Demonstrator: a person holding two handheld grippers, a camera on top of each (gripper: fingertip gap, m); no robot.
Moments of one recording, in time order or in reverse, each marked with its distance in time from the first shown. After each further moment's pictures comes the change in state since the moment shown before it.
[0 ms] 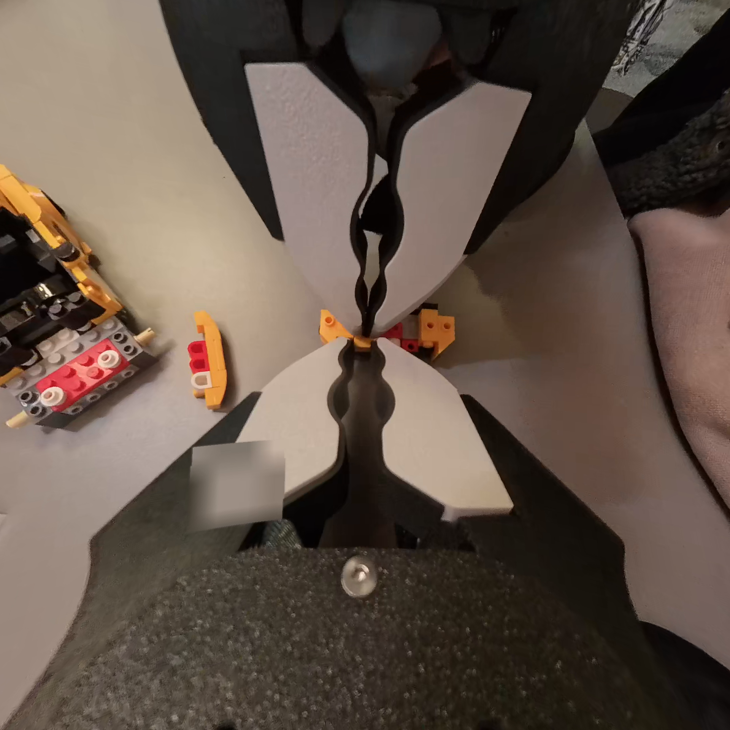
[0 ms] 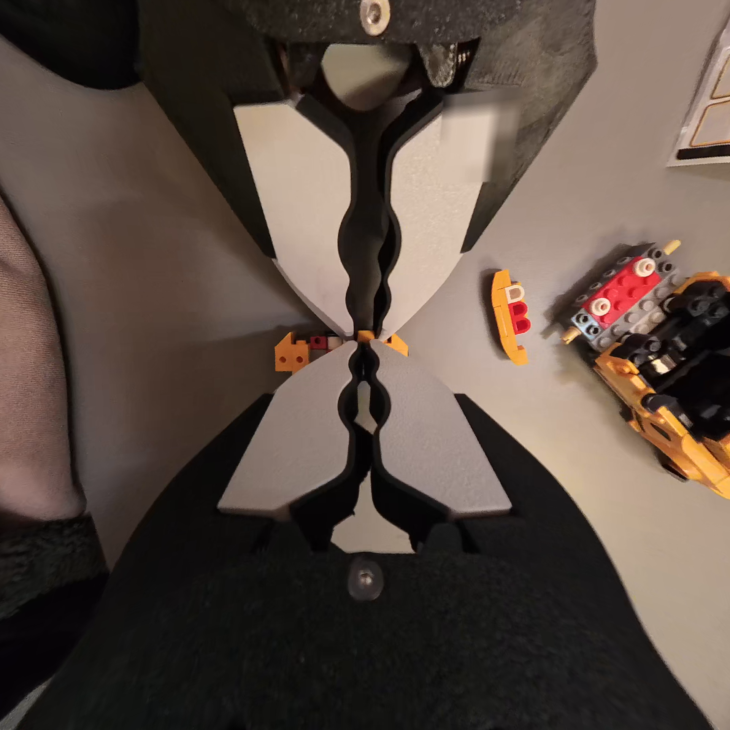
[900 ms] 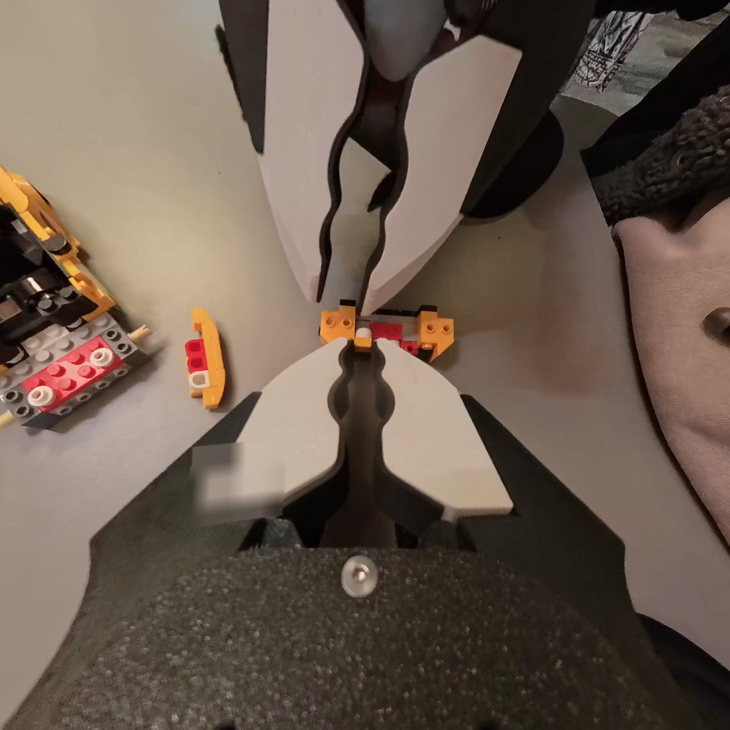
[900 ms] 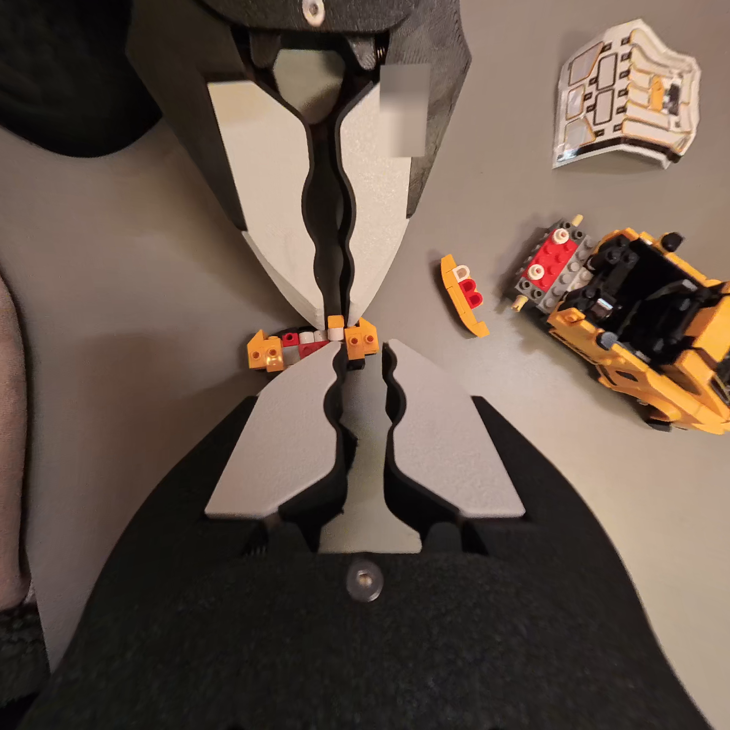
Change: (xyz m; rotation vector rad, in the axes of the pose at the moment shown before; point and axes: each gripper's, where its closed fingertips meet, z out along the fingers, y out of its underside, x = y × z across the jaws) left arm 0.000 -0.001 0.000 0.002 0.039 -0.033; right arm 0.014 0.004 -0.011 0.262 0.133 0.090
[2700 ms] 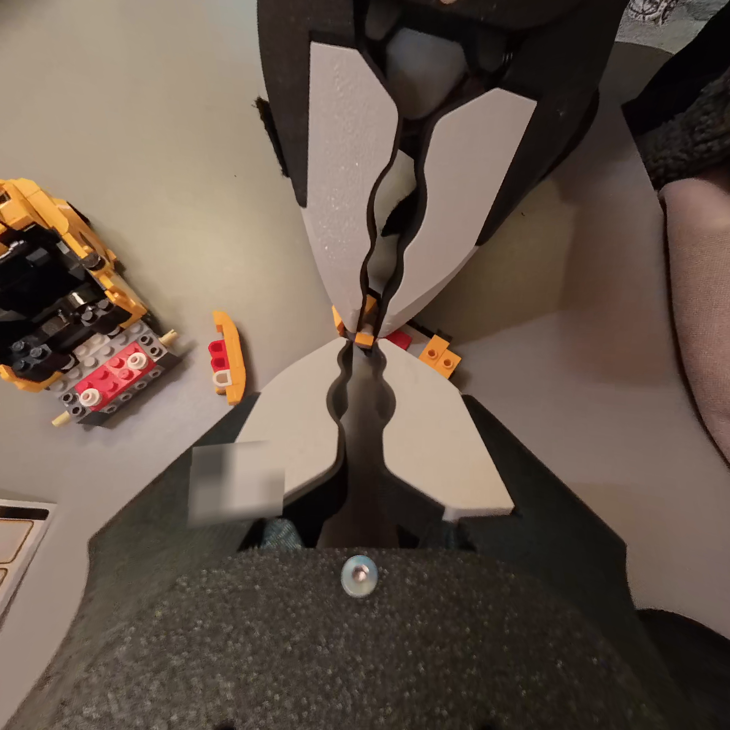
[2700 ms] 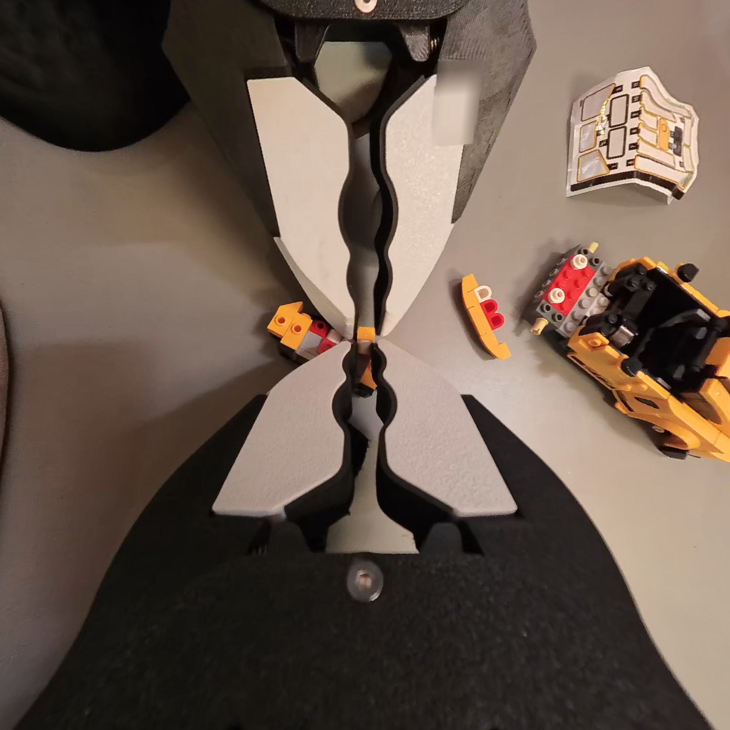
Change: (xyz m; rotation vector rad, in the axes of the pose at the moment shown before) left arm -0.006 0.001 -0.003 -0.043 -0.079 0.097; right arm -0.010 -0.003 0.013 0.055 0.040 -0.059
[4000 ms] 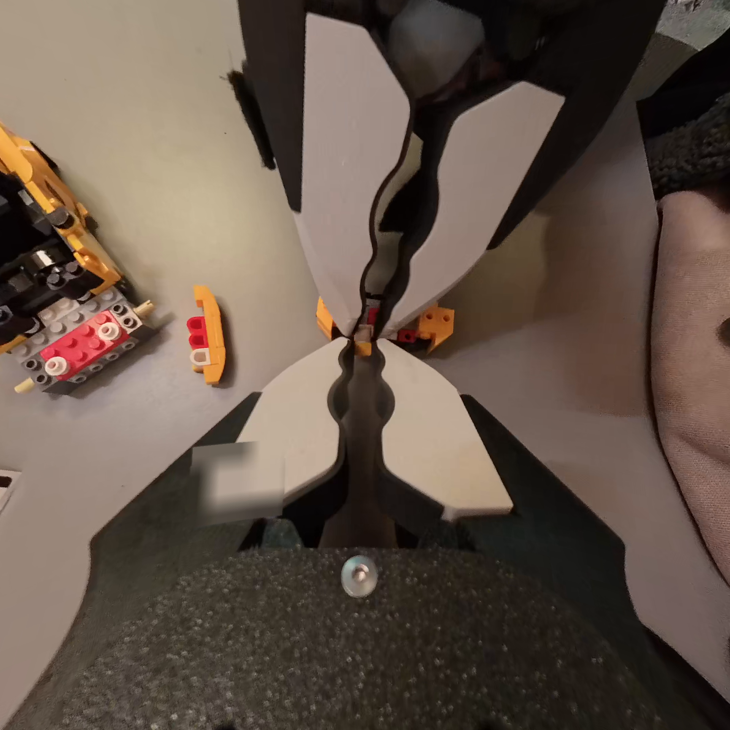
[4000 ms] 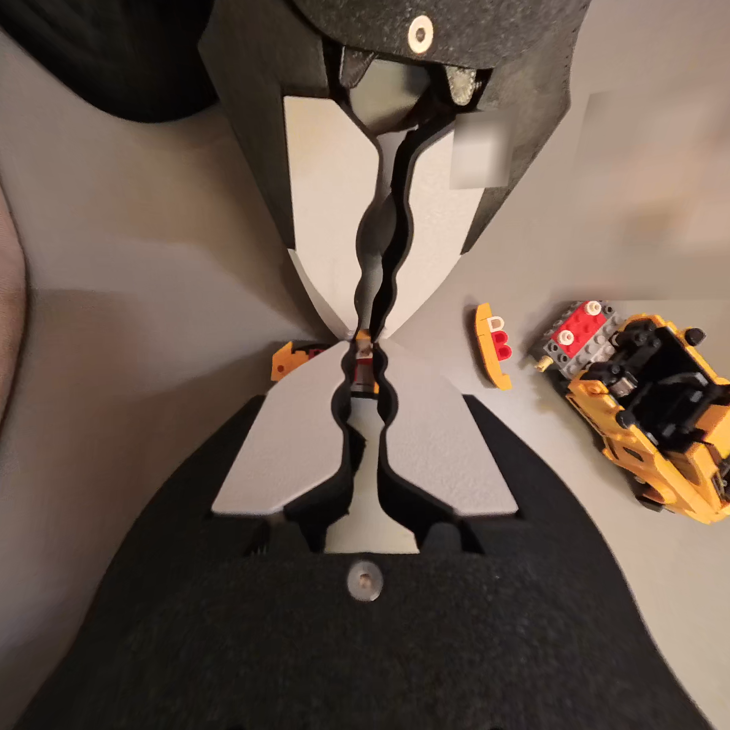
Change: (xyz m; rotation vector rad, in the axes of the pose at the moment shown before) left arm 0.008 0.005 -0.001 -0.088 -0.006 -0.100; right arm -0.006 -0.005 0.000 -0.020 -0.077 -0.140
